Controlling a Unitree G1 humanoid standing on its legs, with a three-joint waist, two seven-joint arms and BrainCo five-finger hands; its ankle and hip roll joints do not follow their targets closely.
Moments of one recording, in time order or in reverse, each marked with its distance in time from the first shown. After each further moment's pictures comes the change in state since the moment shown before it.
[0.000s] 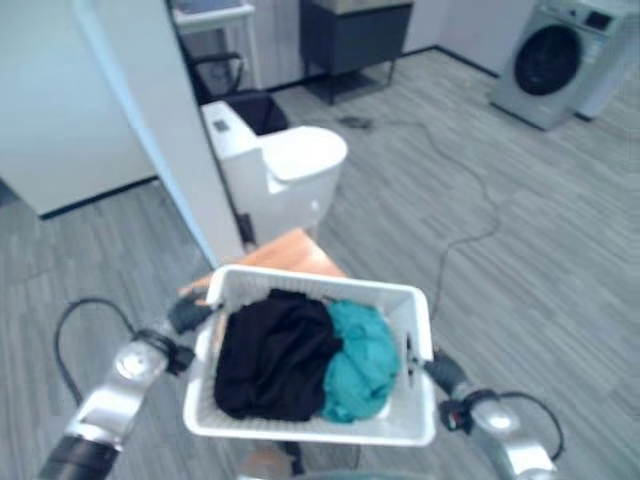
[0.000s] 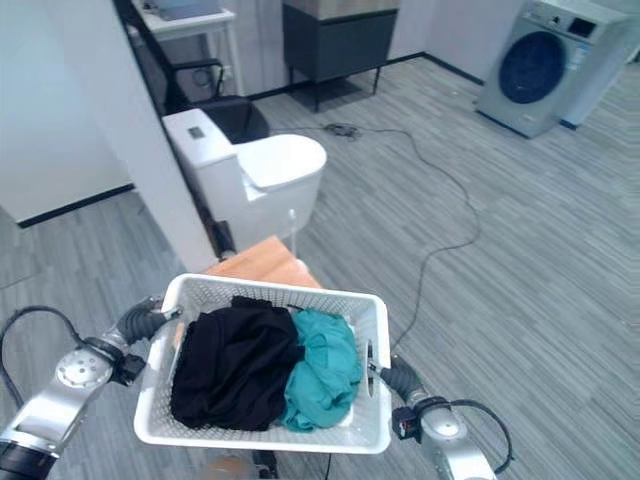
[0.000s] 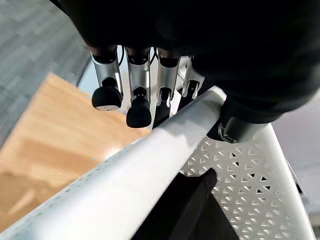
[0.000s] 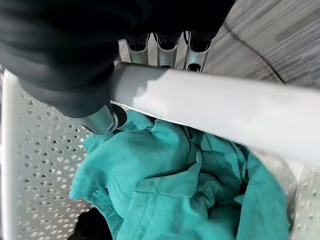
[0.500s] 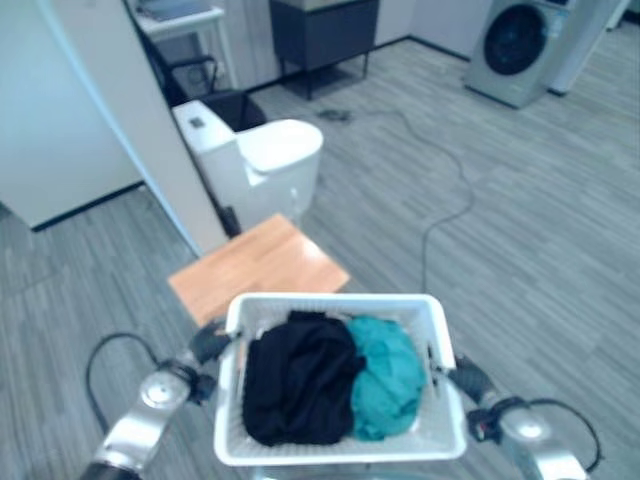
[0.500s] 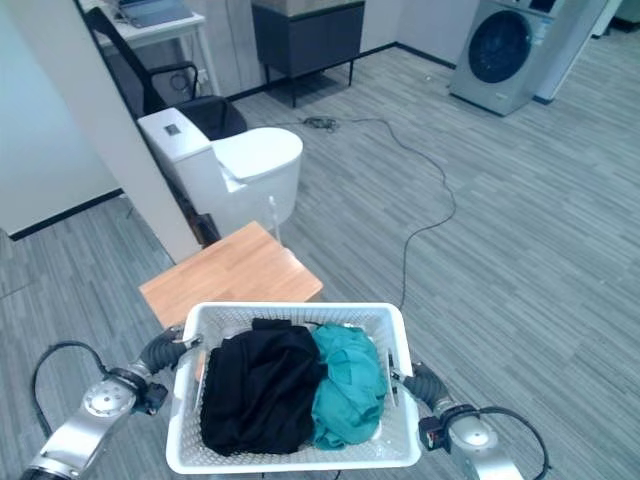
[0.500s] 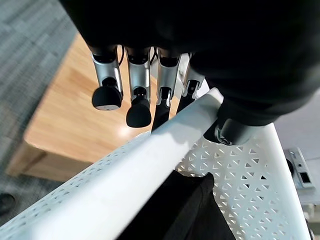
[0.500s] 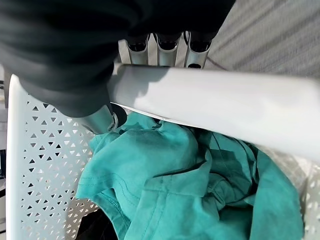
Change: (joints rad) left arm 0.039 -0.084 -0.067 0.007 -0.014 0.000 0.032; right arm 0.059 -0.082 -0.043 -0.002 0.009 -0.027 0.020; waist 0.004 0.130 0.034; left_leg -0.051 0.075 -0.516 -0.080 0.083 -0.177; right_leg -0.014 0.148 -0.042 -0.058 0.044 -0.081
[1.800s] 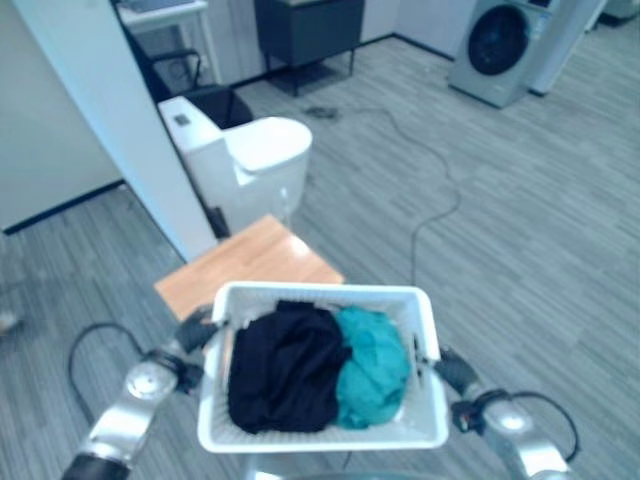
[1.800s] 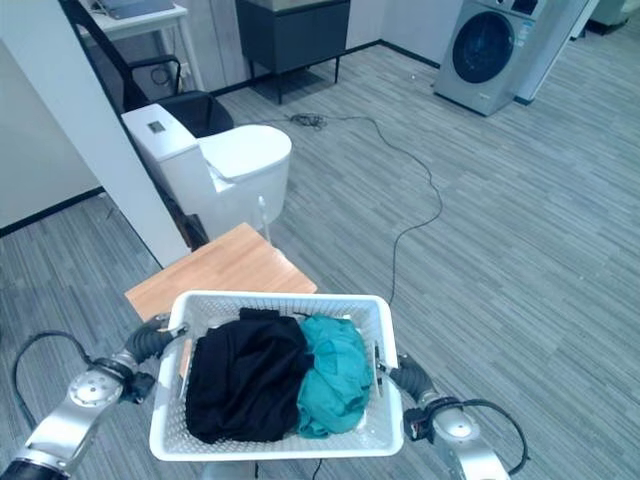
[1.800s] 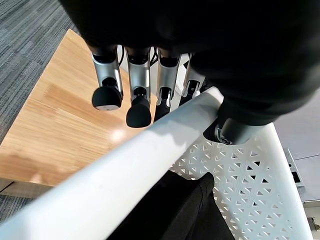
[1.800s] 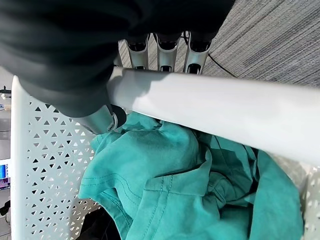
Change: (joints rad) left arm -0.038 0.025 0.034 0.000 -0.008 -0.001 0.008; right arm -0.050 0.027 0.019 0.003 0.000 -0.003 -0.018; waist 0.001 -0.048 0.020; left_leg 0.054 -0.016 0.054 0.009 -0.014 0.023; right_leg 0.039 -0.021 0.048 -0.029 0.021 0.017
